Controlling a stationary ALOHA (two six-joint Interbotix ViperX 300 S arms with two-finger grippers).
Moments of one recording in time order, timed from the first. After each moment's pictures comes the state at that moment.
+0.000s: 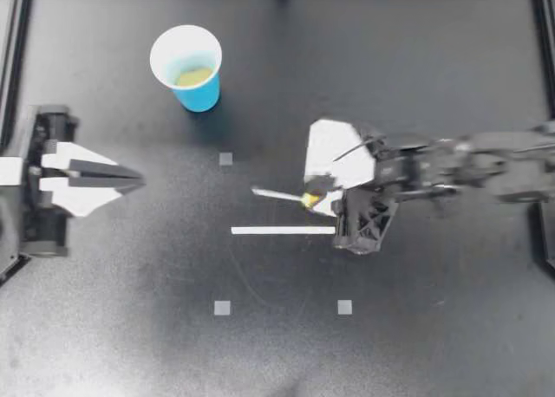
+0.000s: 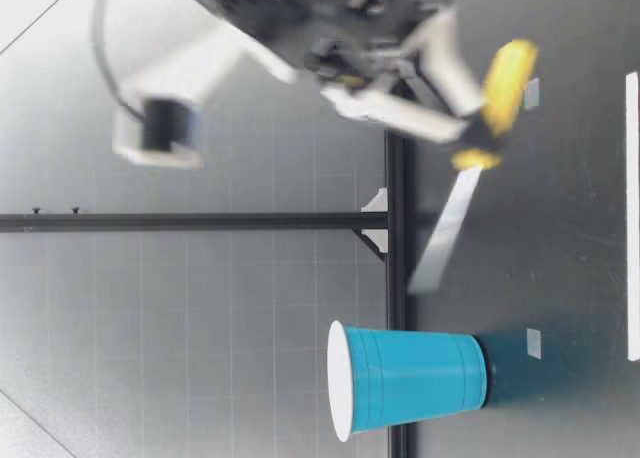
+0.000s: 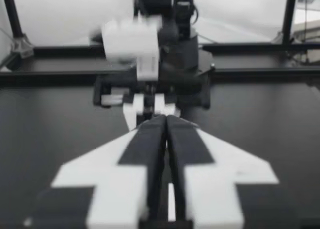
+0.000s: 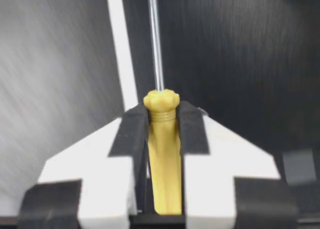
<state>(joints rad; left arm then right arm) 0.00 -0.69 1.25 -0.03 -0.56 0.04 -0.07 0.00 0.73 -0.07 0.09 0.16</state>
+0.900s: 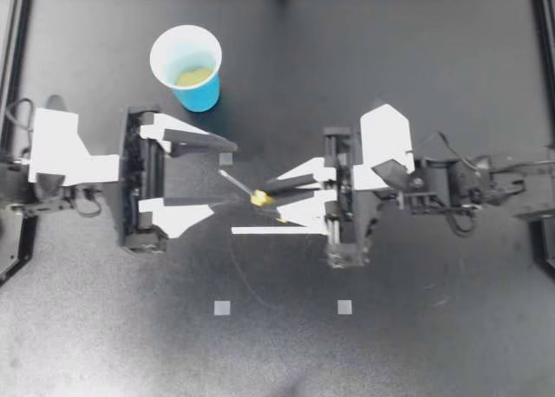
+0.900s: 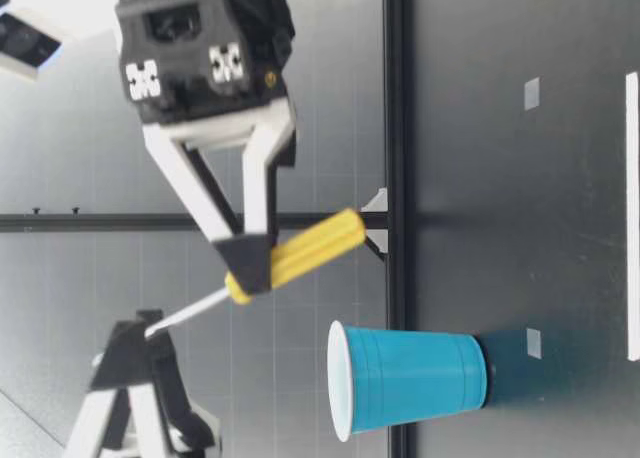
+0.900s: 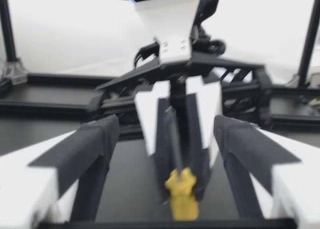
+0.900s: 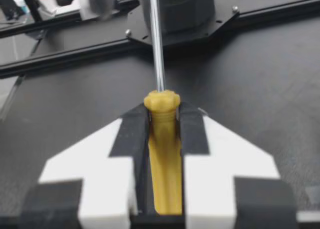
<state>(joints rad) 0.01 -0.22 1.03 -0.03 -0.91 -0.02 -0.02 0.03 0.76 -0.06 -0.63 0.23</state>
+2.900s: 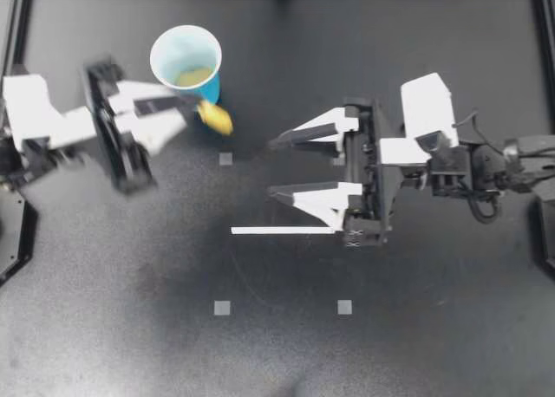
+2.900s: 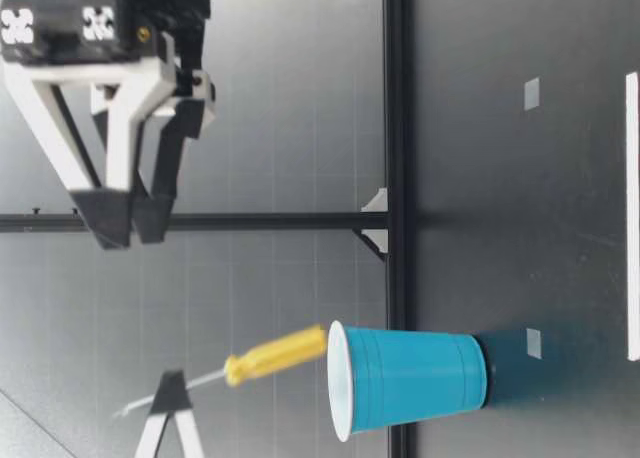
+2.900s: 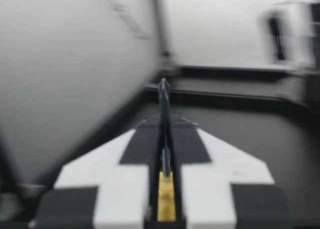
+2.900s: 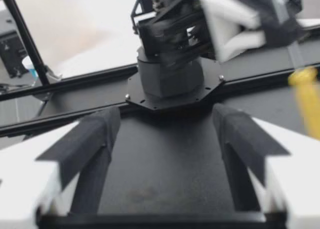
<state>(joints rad) 0.25 -0.33 1.16 -0.23 -0.95 0.25 -0.05 -0.11 0.83 -0.04 -0.71 0.21</state>
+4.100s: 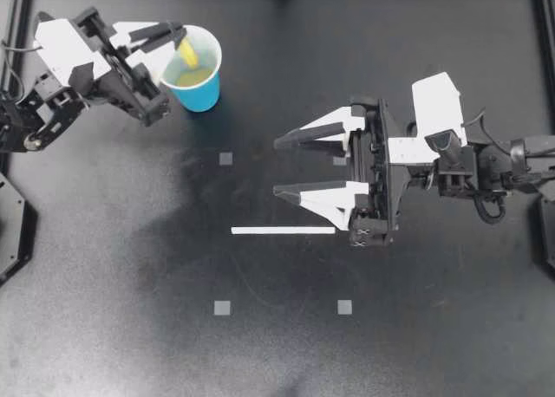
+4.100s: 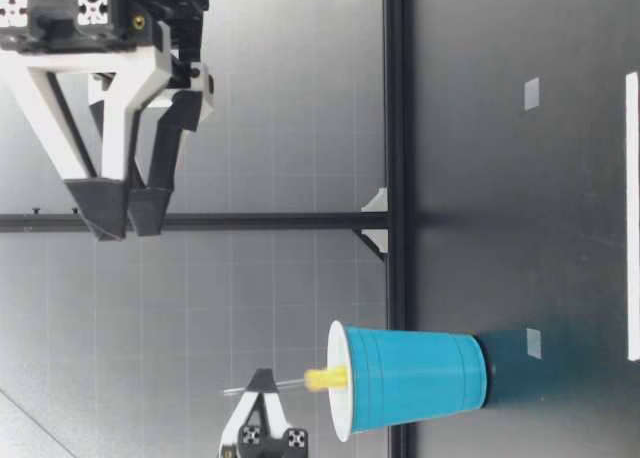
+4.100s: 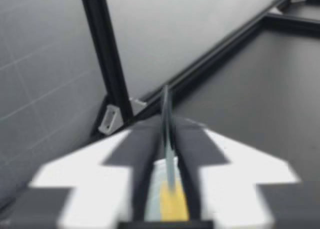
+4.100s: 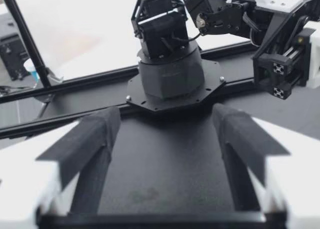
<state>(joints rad) 0.45 -0.11 1.10 -0.31 -0.94 0.28 -0.05 -0.12 0.83 -0.04 -0.72 0.21</state>
